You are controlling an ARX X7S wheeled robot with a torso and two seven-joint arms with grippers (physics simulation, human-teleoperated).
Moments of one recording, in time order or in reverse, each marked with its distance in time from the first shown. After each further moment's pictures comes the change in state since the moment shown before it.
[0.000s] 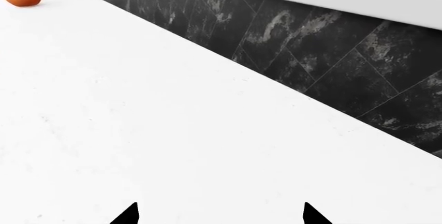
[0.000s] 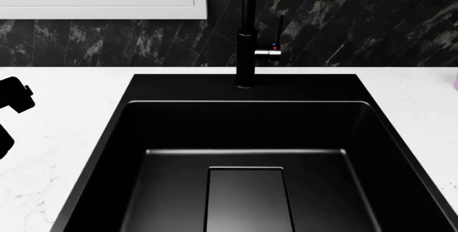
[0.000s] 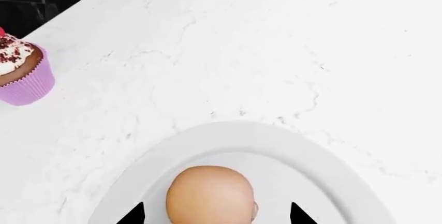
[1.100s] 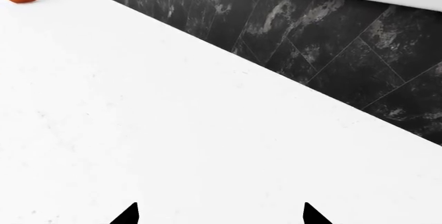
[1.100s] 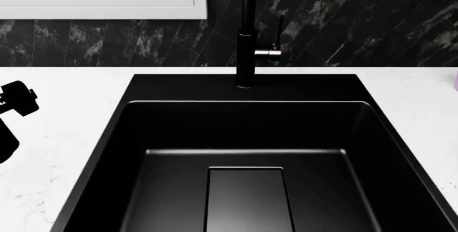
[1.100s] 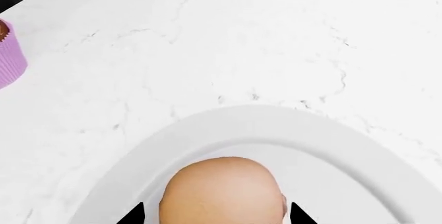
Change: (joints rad) left arm -0.002 0.024 0.012 -0.045 0.028 0.004 0.024; right arm -0.230 -0.159 -0.026 0.234 0.107 -0.155 -0.162
